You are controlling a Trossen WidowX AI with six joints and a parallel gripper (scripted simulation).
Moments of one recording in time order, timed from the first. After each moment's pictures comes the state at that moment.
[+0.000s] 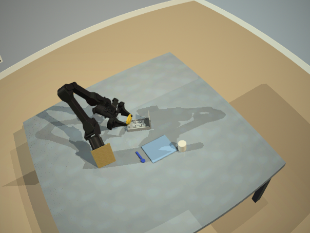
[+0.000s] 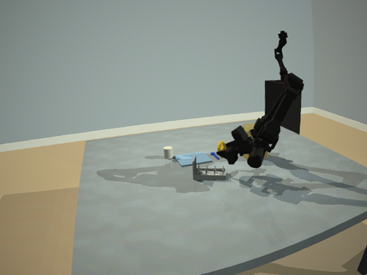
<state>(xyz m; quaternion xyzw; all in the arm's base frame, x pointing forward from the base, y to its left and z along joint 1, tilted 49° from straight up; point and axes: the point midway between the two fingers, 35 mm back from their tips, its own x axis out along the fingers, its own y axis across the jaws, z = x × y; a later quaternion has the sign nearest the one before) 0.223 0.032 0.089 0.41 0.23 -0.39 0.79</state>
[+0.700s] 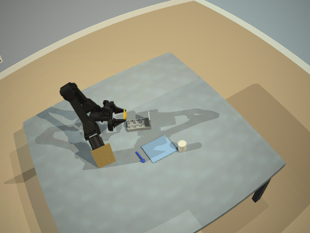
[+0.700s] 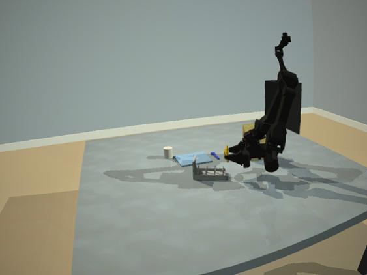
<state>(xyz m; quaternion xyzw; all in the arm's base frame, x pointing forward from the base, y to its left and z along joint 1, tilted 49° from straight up) 0.219 0.065 0.114 0.43 0.09 -0.27 0.86</state>
